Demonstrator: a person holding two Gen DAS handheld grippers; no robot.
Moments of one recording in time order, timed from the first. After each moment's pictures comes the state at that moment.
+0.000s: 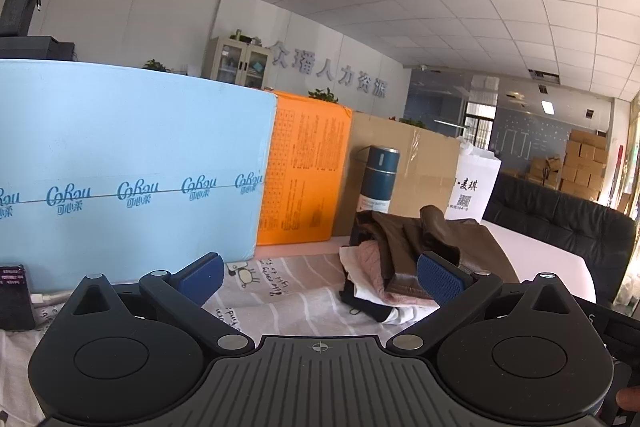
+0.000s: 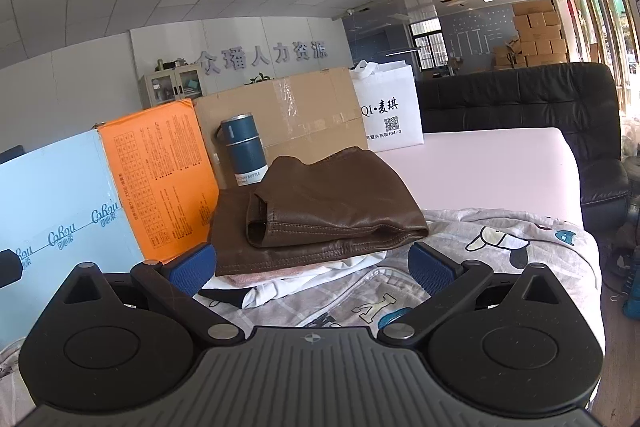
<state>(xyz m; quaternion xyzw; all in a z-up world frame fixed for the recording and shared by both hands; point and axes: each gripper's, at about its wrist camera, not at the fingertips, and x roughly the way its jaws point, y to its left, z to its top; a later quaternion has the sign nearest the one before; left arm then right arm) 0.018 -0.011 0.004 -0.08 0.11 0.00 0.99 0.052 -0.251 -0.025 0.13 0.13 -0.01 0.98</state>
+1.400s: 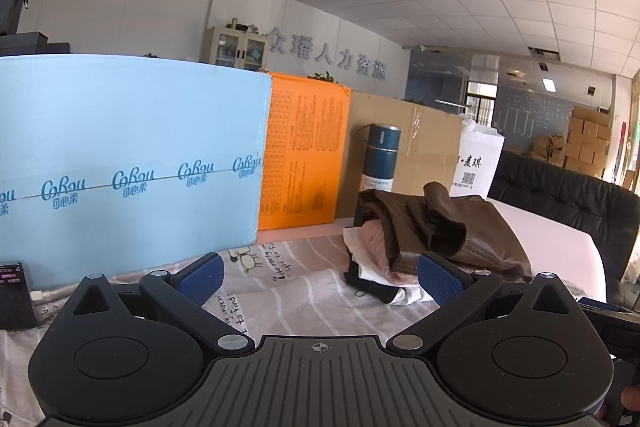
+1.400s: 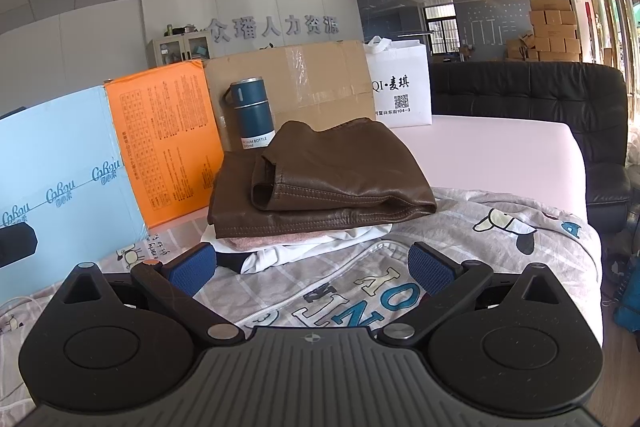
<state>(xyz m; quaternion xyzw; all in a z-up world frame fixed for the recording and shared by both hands) 0.024 -0.017 -0.003 -0.06 0.14 0.00 0.99 0.058 -0.242 -0.036 0.09 0.17 0.01 0.98</state>
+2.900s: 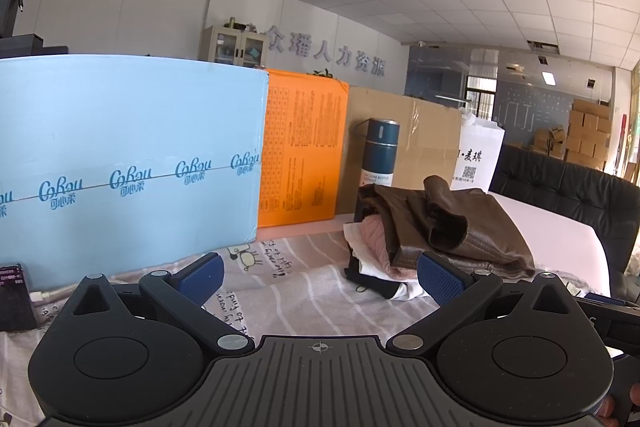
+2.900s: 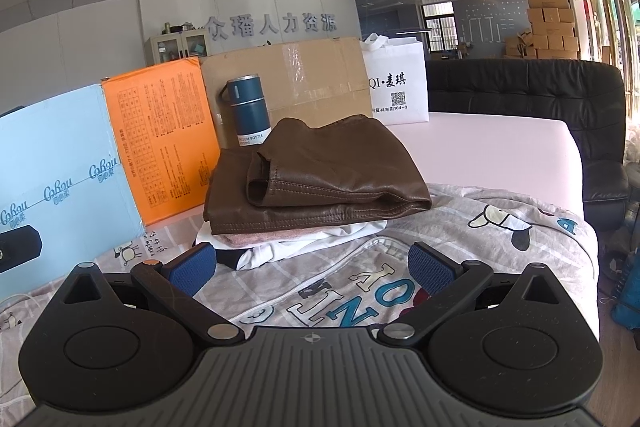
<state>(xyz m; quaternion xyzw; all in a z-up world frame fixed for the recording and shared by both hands) 0.024 -0.022 -0.005 -0.05 0.14 0.00 0.99 0.055 -0.247 -0.037 0.09 0.17 0.01 0.98</state>
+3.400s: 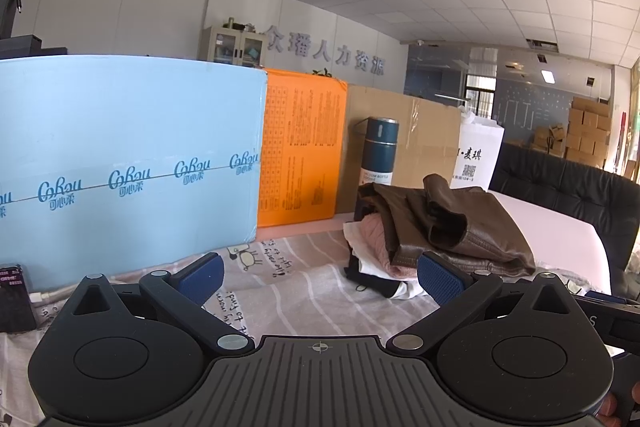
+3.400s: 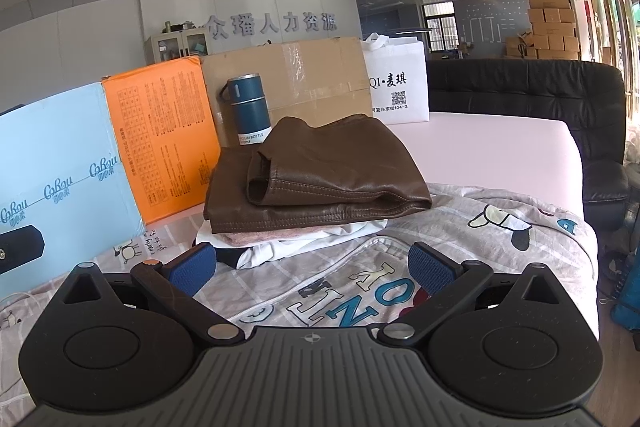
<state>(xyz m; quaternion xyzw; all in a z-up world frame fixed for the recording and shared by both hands) 0.024 -0.022 -0.007 -0.05 0.14 0.00 0.99 0.055 -0.245 -0.037 0.09 0.17 0.01 0.98</state>
